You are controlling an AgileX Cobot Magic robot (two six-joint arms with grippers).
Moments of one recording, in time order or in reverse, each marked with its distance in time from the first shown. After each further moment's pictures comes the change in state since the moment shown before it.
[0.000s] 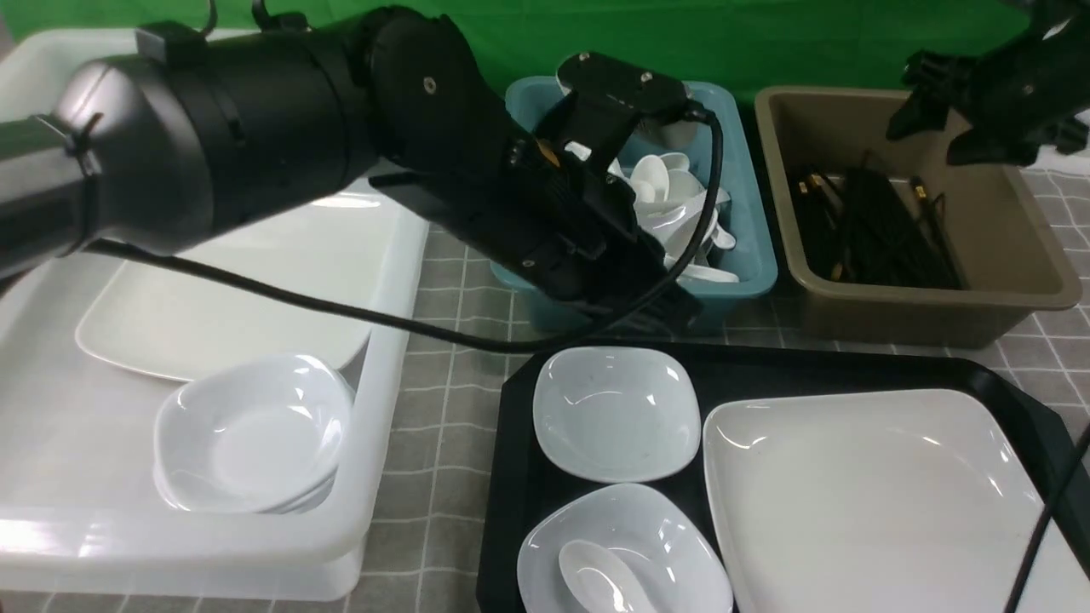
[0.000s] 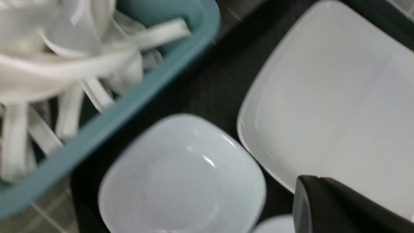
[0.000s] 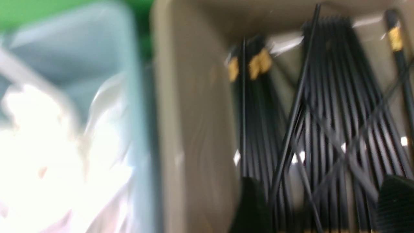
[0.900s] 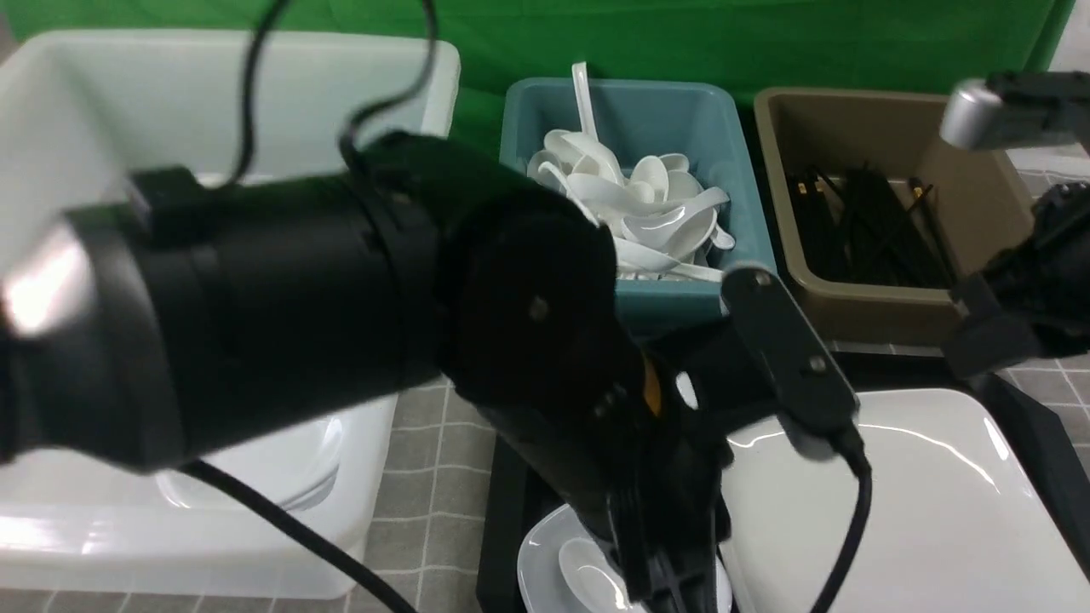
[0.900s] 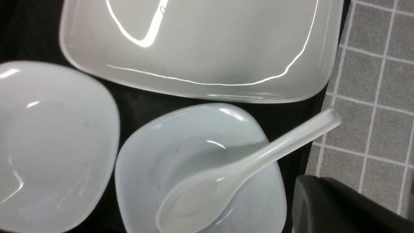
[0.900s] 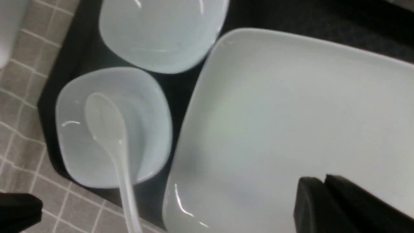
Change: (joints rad) right arm 0.227 -0.639 0.640 -0.121 0.285 -0.156; left arm -0.331 -0.093 0.150 0.253 0.105 0.070
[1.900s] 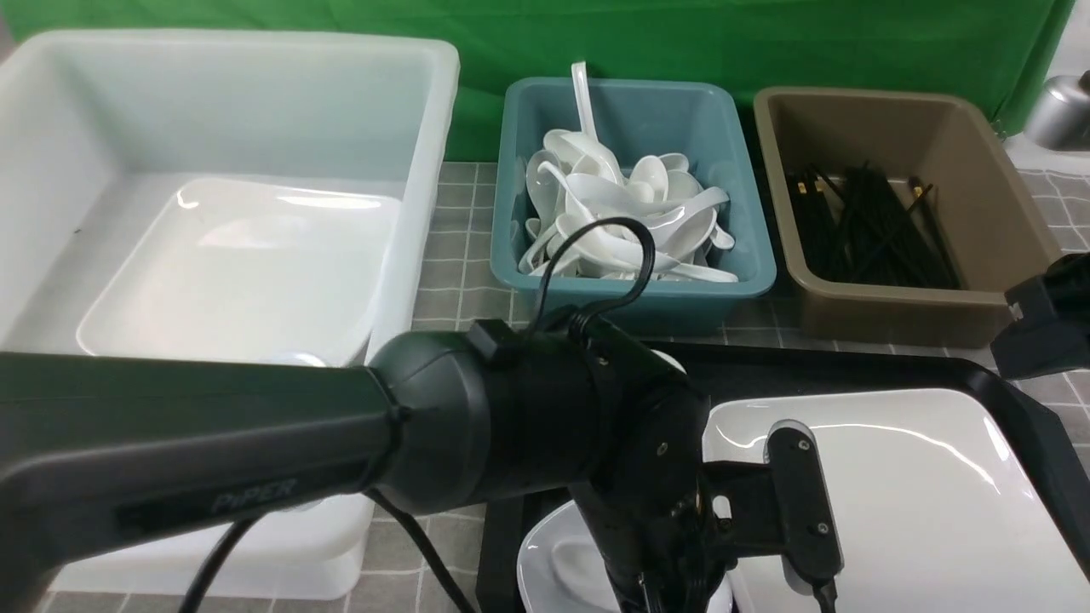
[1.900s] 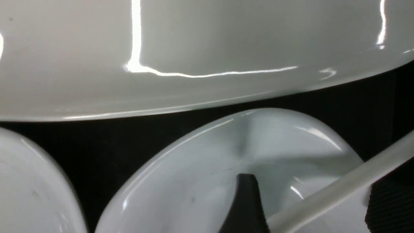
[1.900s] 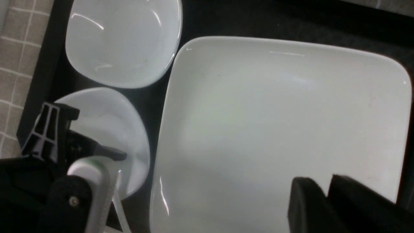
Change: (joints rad) right arm -0.038 -0.100 0.067 -0.012 -0.057 0.049; left arm -0.010 0.264 0.019 0.050 -0.143 0.244
